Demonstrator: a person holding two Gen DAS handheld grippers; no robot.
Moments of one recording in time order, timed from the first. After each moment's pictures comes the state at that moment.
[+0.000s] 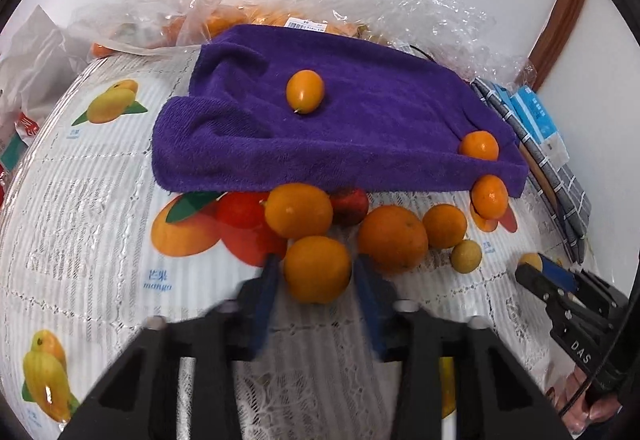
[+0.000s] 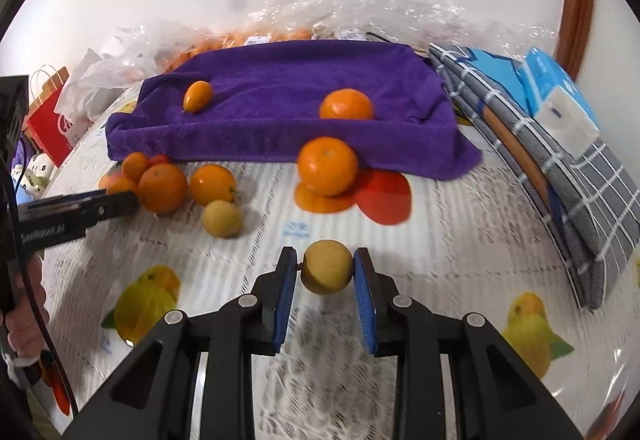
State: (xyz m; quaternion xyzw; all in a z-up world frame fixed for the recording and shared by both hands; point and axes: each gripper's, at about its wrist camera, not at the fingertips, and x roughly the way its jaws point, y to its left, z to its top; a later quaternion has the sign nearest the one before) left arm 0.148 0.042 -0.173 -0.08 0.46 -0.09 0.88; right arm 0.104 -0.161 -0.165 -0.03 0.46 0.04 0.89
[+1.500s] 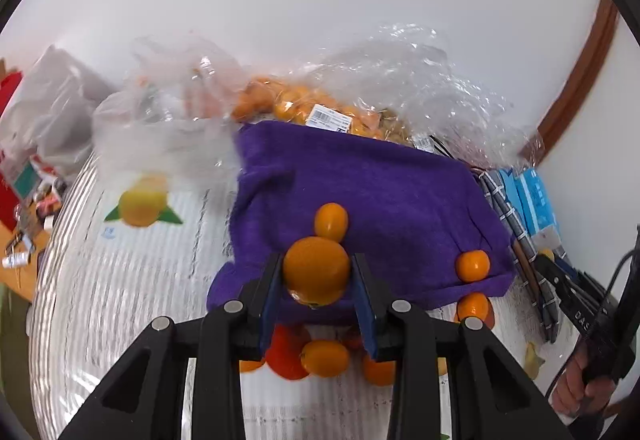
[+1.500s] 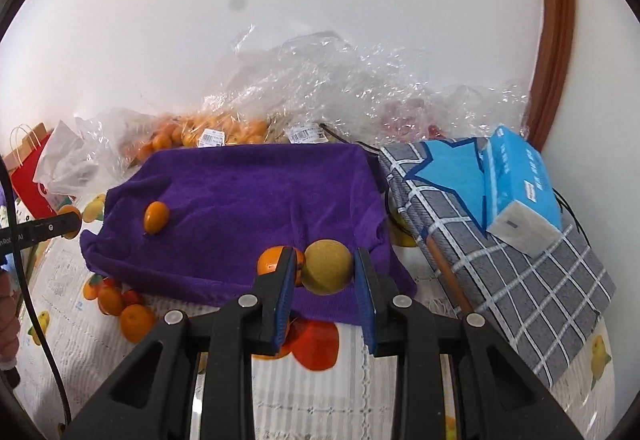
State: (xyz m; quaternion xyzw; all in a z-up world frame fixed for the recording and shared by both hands) left arm 0.205 0.076 -0.097 -0.11 0.42 -0.06 0.90; right arm 0.188 -0.187 -0.091 -0.04 0.39 0.01 0.92
